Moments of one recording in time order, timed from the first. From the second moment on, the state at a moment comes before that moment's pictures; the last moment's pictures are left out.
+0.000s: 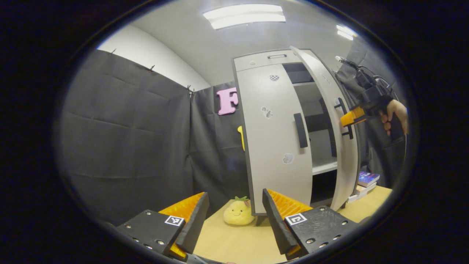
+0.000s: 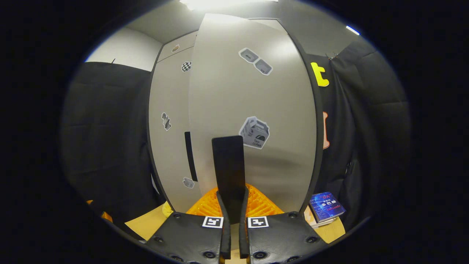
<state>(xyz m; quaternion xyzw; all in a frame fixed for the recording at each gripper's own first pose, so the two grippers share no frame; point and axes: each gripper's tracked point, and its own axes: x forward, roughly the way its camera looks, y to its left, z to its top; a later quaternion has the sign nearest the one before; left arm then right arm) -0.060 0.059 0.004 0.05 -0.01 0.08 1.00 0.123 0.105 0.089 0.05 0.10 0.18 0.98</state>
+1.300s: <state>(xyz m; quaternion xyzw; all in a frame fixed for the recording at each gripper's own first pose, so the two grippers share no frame) -0.034 -0.018 0.001 0.03 0.00 0.00 1.00 0.081 -0.026 0.092 0.02 0.10 0.11 0.99</state>
